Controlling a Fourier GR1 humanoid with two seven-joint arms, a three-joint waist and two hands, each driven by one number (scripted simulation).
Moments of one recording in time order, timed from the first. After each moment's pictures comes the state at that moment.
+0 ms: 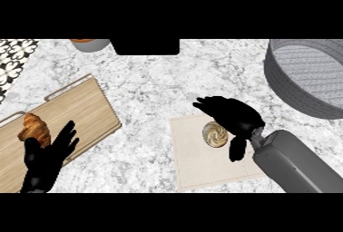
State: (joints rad) left arm 0.11 0.31 -0.04 -1.47 0.15 0.05 0.21; right arm -0.54 -0.43 0.61 -1.43 0.59 0.43 0.20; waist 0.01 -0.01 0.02
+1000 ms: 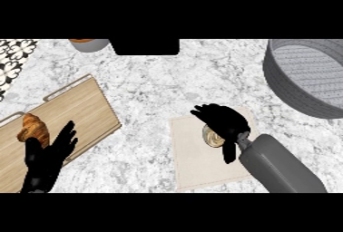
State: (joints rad) left arm 0.12 0.28 -0.02 -1.49 0.11 0.04 0.24; right arm -0.52 -0.32 0.62 -1.25 0.75 0.40 0.15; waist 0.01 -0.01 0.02
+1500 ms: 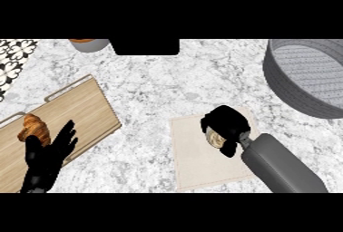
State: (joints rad) left arm 0.11 0.28 0.00 -1.48 0.10 0.03 0.25; right arm -0.53 -0.33 0.65 -1.18 0.86 0.30 0.03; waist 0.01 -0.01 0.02
